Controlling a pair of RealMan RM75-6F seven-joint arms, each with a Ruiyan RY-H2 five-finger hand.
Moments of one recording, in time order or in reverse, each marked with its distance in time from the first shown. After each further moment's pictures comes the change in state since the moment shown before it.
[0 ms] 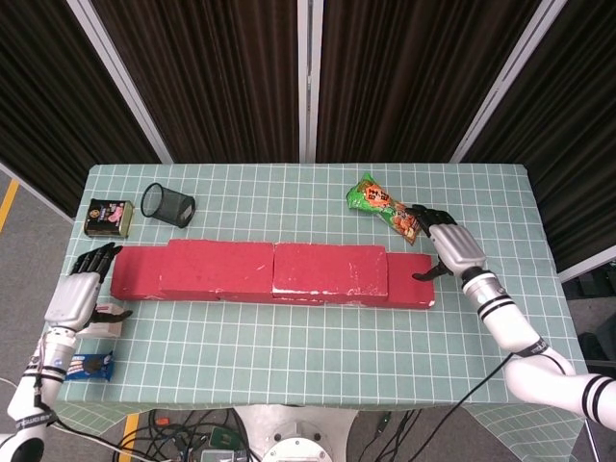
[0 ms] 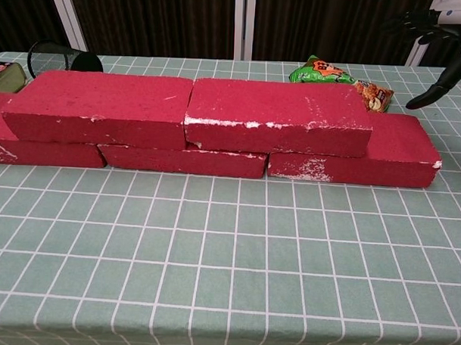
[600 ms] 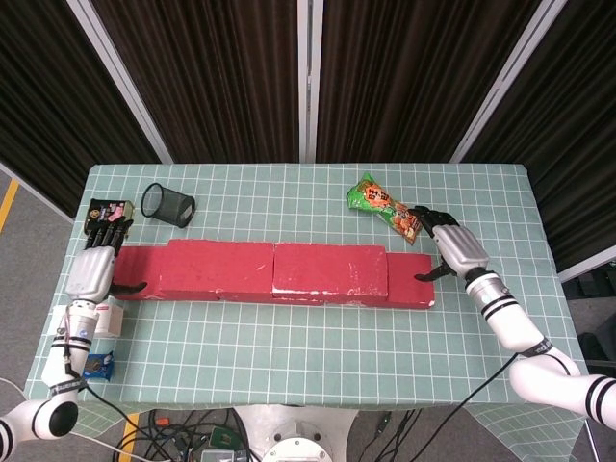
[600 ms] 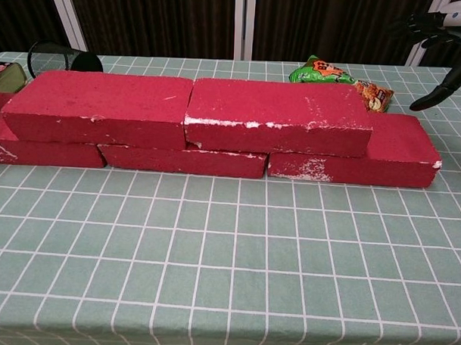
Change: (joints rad) left arm -0.093 -0.139 -0.084 0.138 -0.083 -0.021 0.042; right arm -0.016 0.000 0.007 0.021 -0.039 -0.022 0.064
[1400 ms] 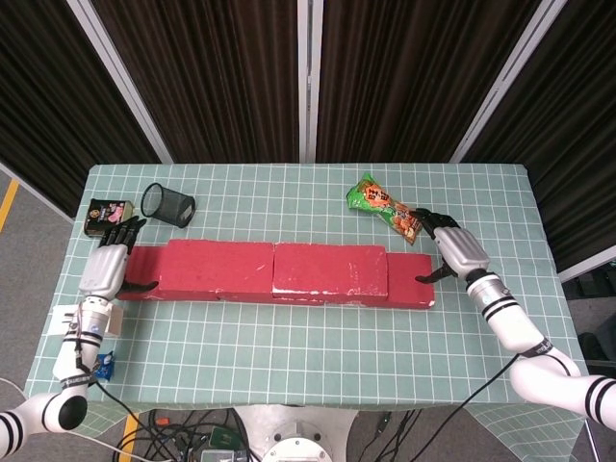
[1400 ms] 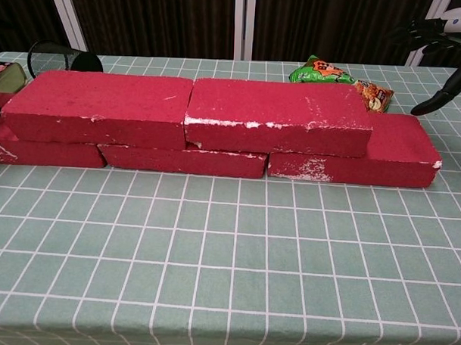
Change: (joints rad) left arm -0.034 -0.022 -0.001 0.002 -0.020 -0.030 0.001; right arm -0.009 -0.010 -0.002 0.019 -0.008 -0.013 0.018
